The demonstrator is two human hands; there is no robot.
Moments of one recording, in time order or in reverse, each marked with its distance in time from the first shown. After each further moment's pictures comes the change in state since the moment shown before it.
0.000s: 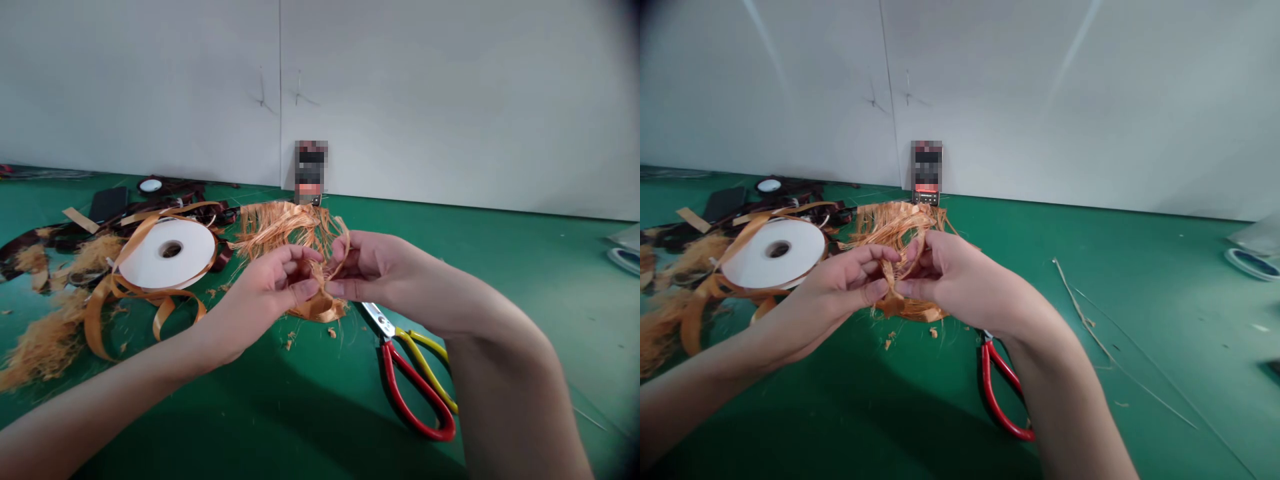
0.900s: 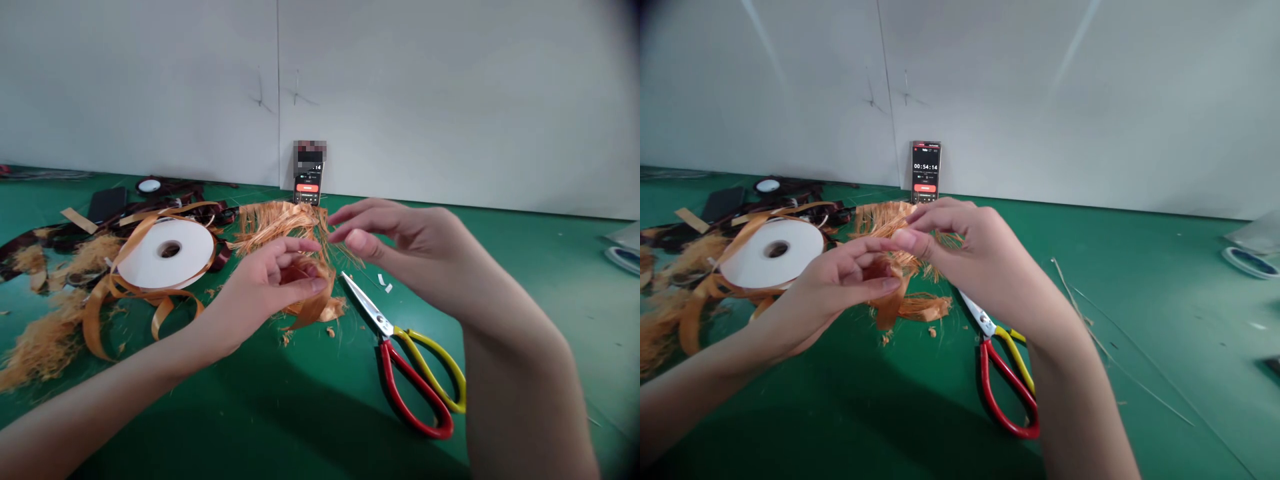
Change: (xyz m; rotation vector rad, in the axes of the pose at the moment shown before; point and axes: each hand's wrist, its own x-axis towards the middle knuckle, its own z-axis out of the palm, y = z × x) left_hand 0.001 0.004 0.003 0.067 0.065 0.025; right_hand -0.010 -0.011 -0.008 -0.383 0.373 -0.361
